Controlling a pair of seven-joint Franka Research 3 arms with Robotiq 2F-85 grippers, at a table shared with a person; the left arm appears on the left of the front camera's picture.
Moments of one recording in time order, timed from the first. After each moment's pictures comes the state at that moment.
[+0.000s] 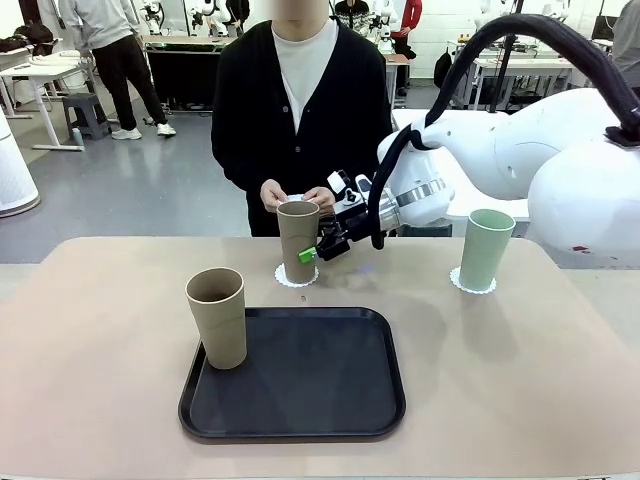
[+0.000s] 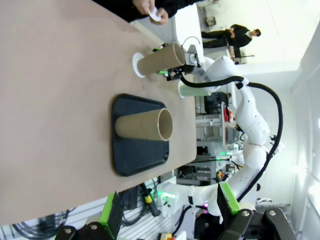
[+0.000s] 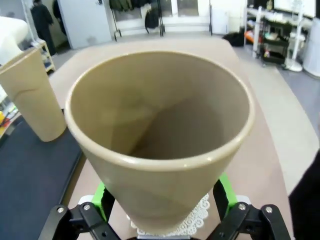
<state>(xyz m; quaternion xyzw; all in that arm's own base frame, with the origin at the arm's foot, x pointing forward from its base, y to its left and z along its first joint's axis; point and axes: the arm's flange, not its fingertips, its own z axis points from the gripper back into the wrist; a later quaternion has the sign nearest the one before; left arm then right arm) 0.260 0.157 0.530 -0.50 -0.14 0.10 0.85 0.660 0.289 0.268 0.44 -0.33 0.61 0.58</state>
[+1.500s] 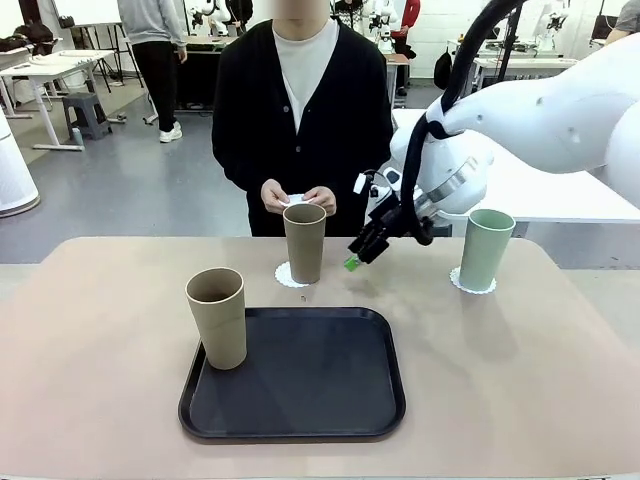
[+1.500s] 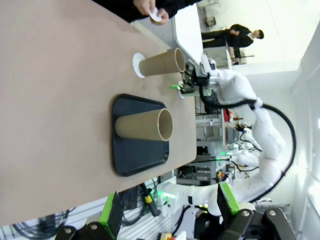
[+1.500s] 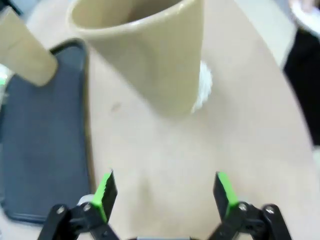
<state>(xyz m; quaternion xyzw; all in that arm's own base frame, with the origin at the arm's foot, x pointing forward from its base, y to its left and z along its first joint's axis) 0.260 0.158 0.530 -0.50 -0.13 0.10 0.85 0.597 0.208 0.330 0.25 -0.17 0.58 0.76</state>
